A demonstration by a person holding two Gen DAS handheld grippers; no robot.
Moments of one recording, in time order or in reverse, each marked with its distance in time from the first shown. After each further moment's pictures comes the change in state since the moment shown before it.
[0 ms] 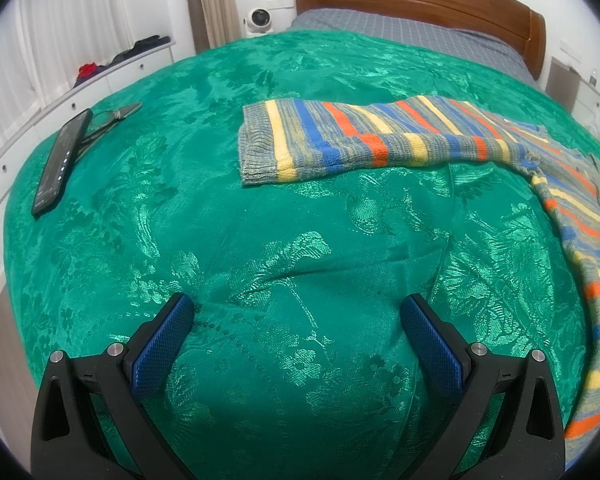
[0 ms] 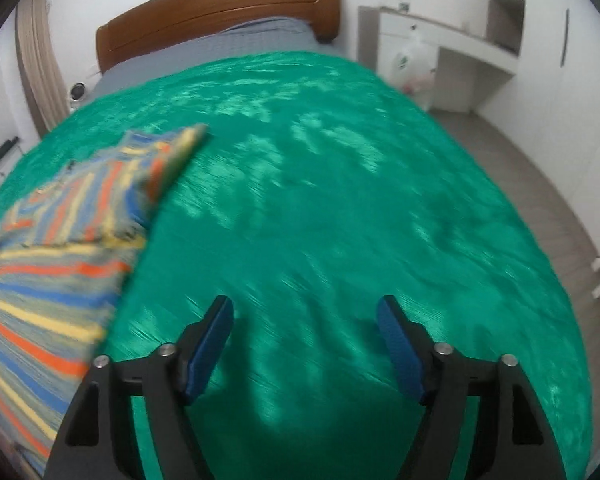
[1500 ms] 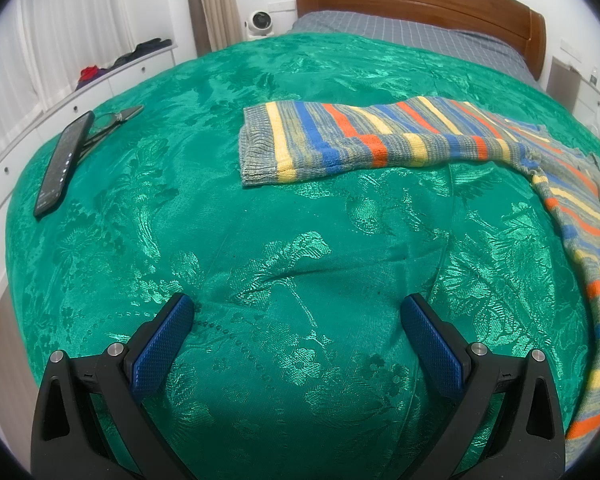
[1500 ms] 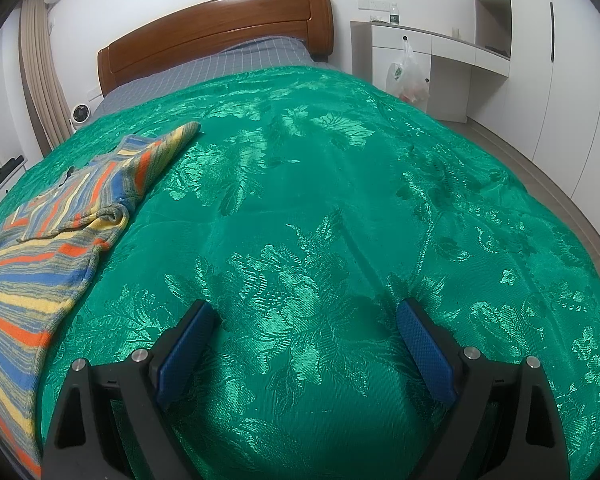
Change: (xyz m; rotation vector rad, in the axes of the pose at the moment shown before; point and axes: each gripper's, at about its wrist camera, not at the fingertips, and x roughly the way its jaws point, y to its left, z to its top) left arm 0.000 0.000 0.000 0.003 -0.007 0.005; right arm 0.020 0.008 -0.015 0.032 -0.082 0.048
